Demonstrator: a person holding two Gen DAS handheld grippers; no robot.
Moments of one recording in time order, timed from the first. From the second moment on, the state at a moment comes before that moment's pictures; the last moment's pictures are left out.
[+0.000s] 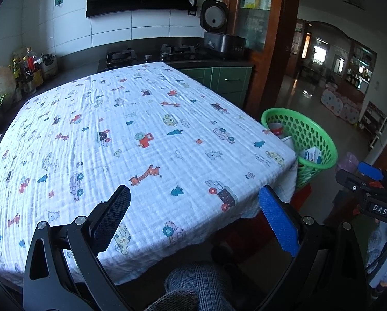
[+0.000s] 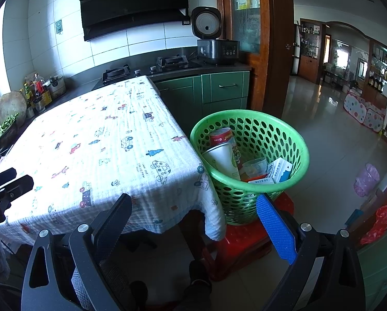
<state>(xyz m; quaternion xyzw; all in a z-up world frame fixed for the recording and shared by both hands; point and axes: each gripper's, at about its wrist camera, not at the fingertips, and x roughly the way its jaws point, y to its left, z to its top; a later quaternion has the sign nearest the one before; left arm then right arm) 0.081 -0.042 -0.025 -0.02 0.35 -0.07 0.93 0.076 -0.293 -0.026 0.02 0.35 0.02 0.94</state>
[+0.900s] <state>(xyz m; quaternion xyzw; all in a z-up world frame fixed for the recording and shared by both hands) 0.080 -0.043 -0.025 -0.02 0.35 -0.07 0.93 0.076 -0.296 -0.030 0.03 0.35 0.02 0.94</state>
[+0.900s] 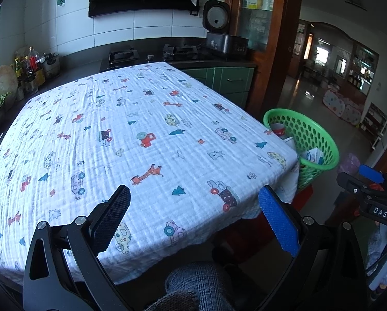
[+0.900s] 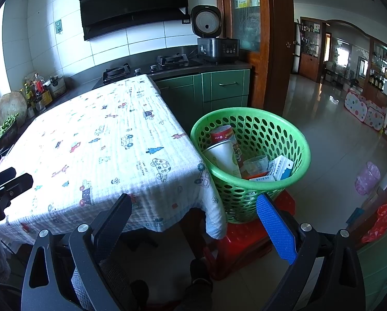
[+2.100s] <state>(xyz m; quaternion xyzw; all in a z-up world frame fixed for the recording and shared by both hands) 0.078 -0.039 -0.021 -0.02 0.34 -0.04 0.94 0.076 -0.294 -0.029 0.03 0.35 0.03 0.94</state>
